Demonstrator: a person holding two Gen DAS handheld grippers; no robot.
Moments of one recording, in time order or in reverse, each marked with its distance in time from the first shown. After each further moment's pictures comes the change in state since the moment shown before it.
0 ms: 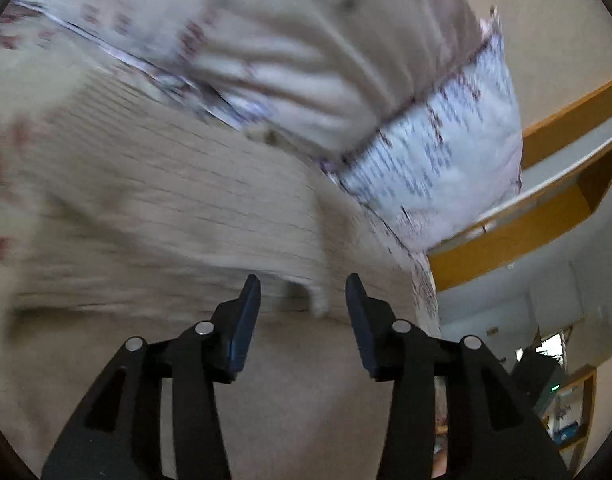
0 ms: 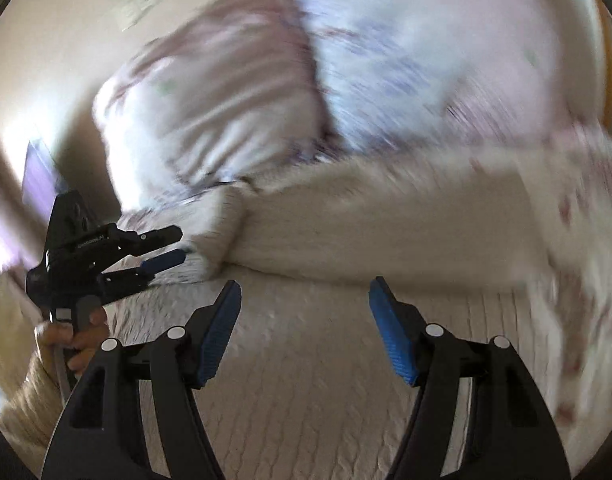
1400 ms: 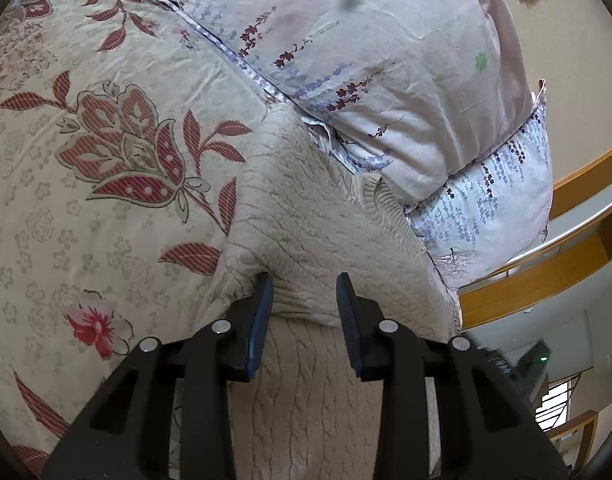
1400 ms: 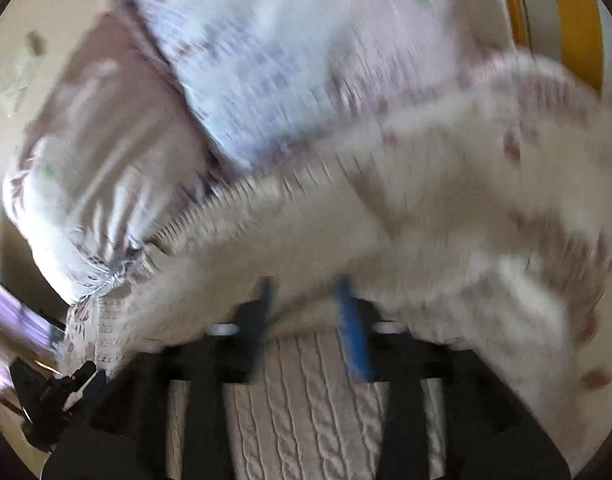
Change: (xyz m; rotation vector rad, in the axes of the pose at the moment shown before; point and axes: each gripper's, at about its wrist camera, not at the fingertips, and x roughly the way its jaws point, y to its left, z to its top) left arm -0.046 0.082 0.002 -0.117 -0.084 0.093; right arm 0.020 -0.054 0.005 0.402 -0.046 -0.241
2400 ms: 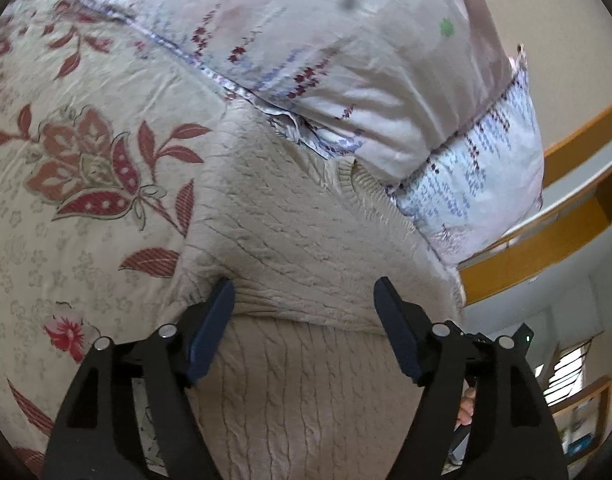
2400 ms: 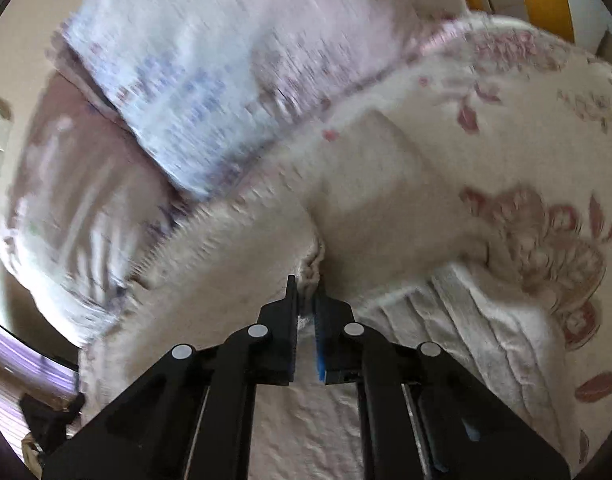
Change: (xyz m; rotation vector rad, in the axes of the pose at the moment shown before) left arm 0.005 -0.026 -0.004 0.127 0.042 0.007; right arm 0.019 -0.053 0.004 0.214 0.030 0.001
